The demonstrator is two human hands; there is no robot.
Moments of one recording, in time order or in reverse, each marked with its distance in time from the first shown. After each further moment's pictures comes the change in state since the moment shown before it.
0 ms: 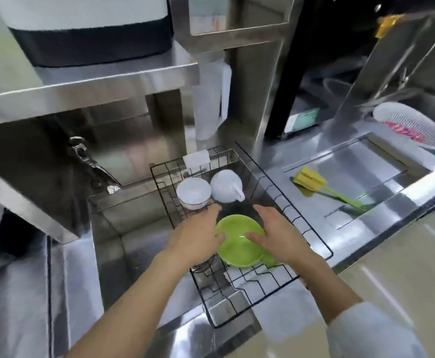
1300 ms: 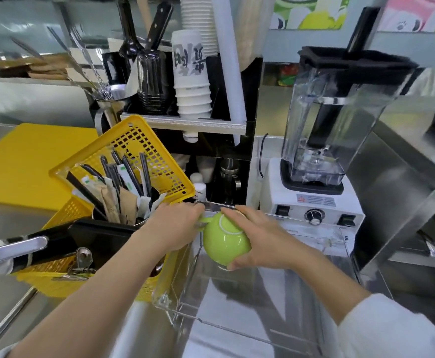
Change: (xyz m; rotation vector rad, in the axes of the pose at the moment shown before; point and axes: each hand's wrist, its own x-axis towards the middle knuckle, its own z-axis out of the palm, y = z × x) left_hand -0.417 -0.409 -0.252 0.436 0.299 -0.452; right_hand -0.065 -0.589 0.178 -0.252 -0.285 -0.917
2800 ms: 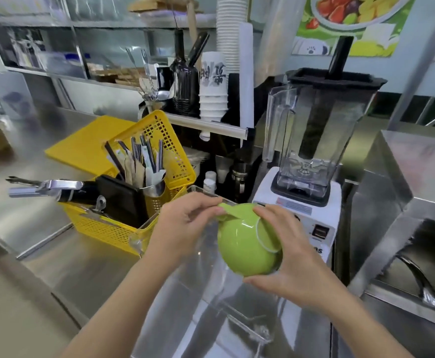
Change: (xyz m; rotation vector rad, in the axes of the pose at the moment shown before) left_hand -0.067 0.168 -0.032 -0.945 0.914 -0.213; right_hand -0.133 0.059 -0.042 0.324 0.245 -0.334
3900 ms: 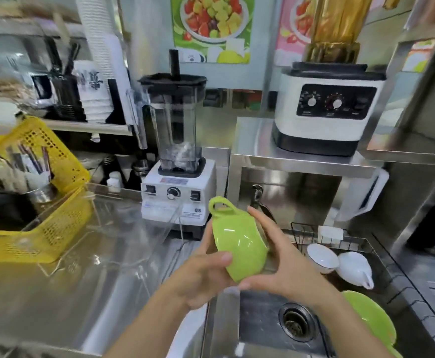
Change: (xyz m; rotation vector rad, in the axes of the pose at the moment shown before) left_hand -0.132 0.109 0.166 -1.182 -0.873 -0.675; right_hand -0.212 0.025 -0.096 0.374 0.169 0.227
